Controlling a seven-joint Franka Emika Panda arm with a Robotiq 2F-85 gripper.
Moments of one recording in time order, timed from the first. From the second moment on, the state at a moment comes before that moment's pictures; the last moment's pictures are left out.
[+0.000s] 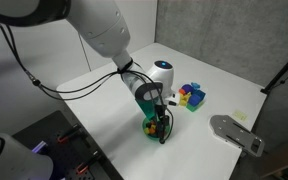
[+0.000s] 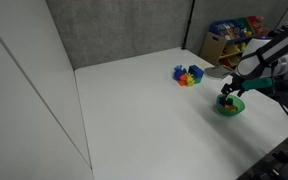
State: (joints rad) arm -0.14 0.59 -0.16 -2.14 0.05 2.69 0.03
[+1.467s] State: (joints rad) arm -0.18 0.70 -0.15 -2.03 0.07 2.69 0.04
